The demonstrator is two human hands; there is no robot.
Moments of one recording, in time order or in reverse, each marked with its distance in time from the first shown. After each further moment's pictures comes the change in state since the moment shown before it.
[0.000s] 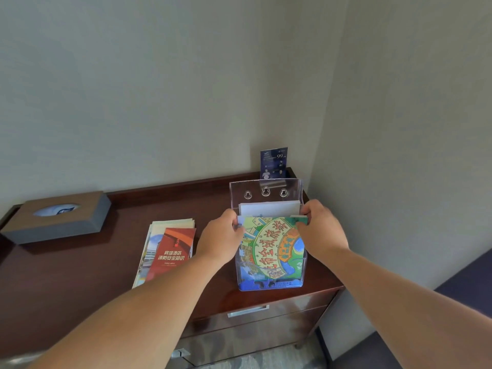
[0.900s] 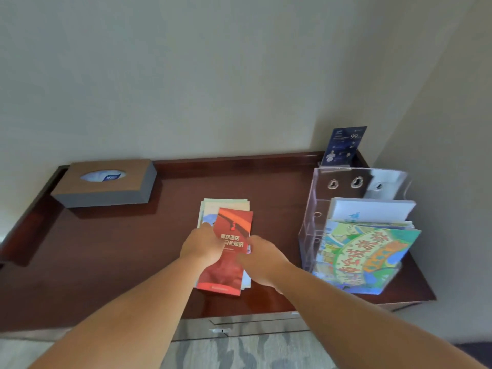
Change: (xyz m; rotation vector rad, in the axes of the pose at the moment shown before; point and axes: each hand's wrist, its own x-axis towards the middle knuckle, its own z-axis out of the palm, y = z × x) left_hand 0.013 -0.187 -0.043 0.059 -0.206 -0.448; right_hand -0.052 -0.165 0.171 0.055 -0.770 -0.003
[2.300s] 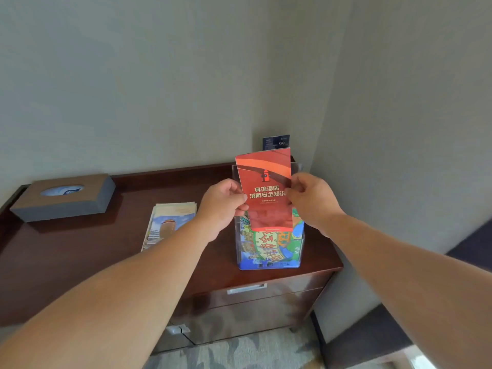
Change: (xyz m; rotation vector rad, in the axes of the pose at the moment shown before) left_hand -0.102 0.176 0.009 -0.768 -0.010 0.384; right_hand -0.101 0.111 -0.175 0.269 0.625 -0.179
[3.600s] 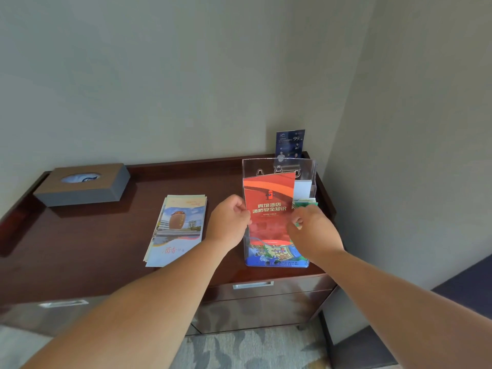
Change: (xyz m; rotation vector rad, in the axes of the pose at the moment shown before) left_hand -0.020 -0.038 0.026 0.221 0.147 -0.054; right_hand -0.027 0.059 0.027 -0.403 -0.090 -0.058
